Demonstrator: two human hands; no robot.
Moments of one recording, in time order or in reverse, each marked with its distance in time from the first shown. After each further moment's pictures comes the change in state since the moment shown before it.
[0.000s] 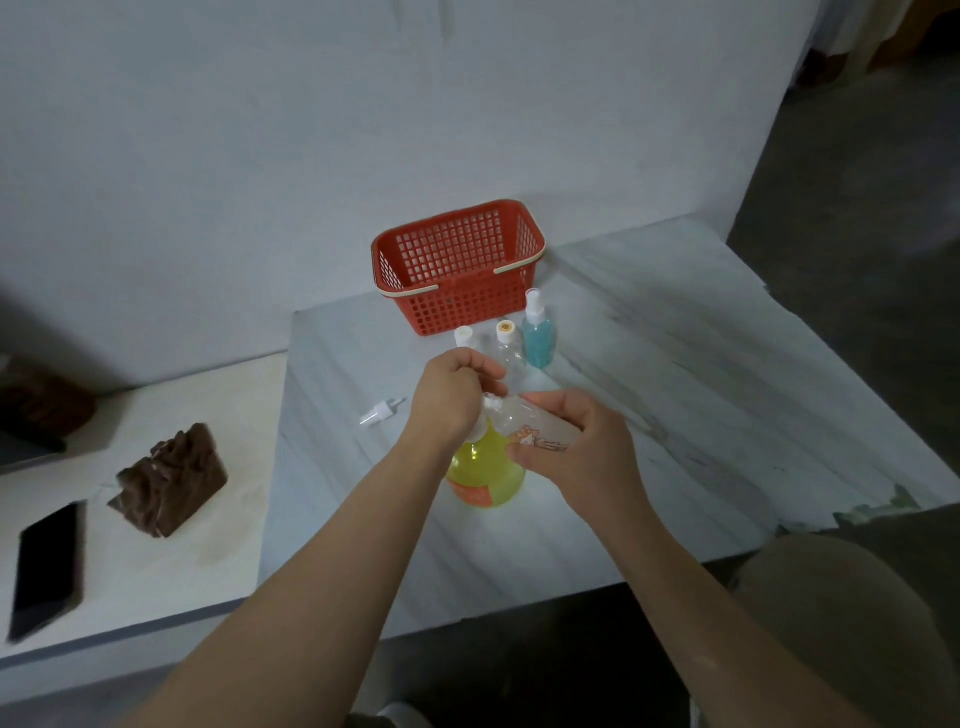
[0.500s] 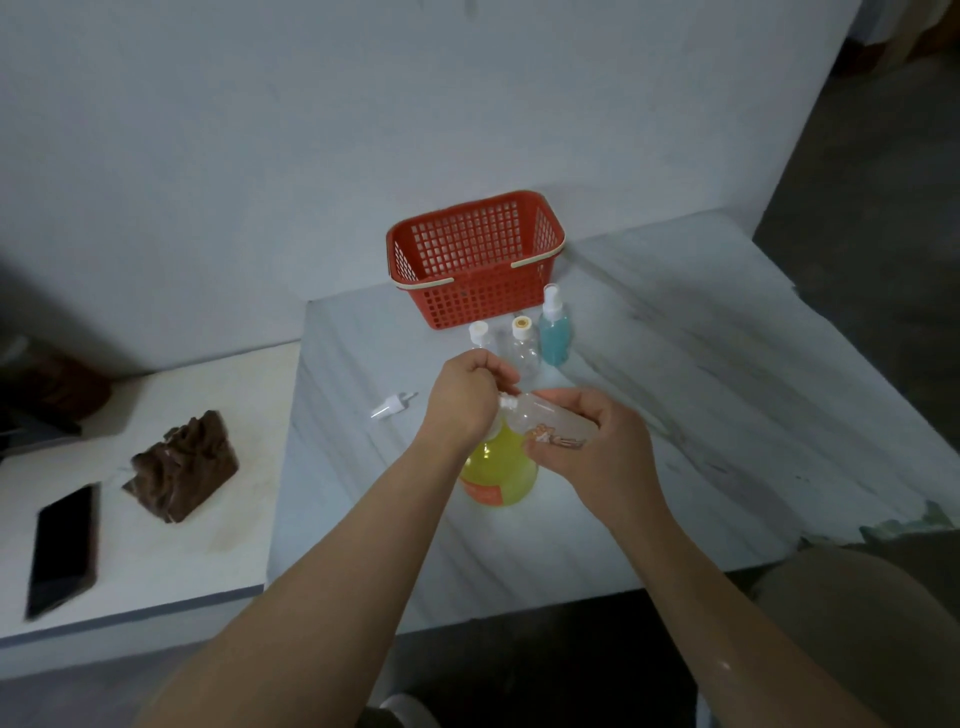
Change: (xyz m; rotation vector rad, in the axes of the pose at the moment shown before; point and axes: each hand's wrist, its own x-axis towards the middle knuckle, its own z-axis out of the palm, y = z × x) left_hand 0.002 -0.003 0.003 0.043 0.019 -0.004; right_hand 0.009 0.007 0.002 -0.048 0.018 -0.028
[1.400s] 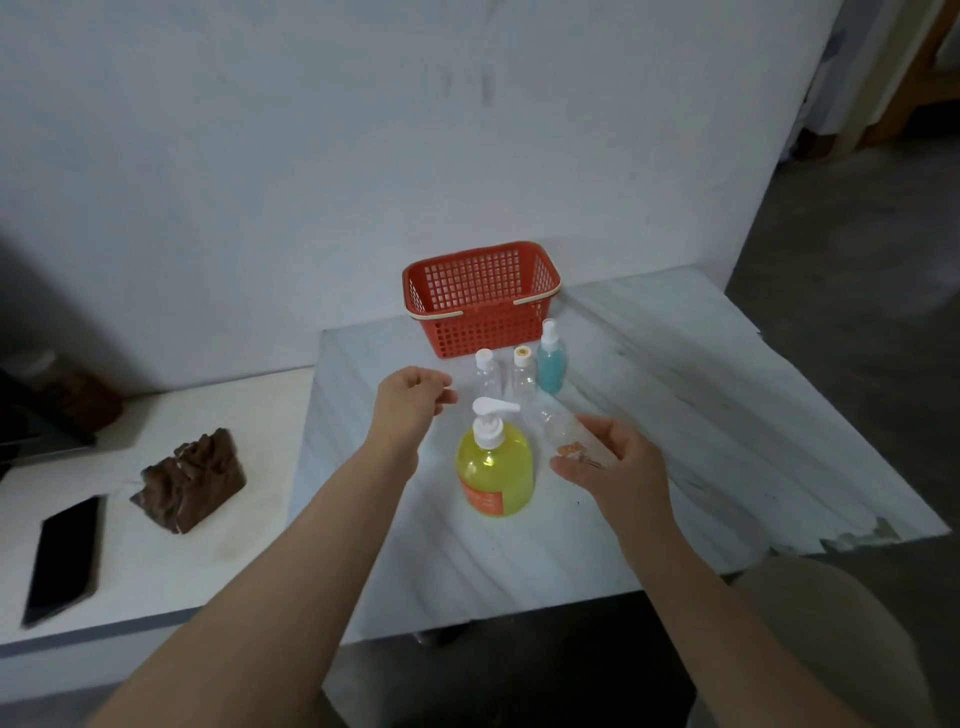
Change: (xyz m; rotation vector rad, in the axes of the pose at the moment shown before) left_hand -0.011 -0.010 -0.057 -0.159 0.125 -0.060; right_hand -0.022 -0.003 -0.015 0.212 0.088 0.069
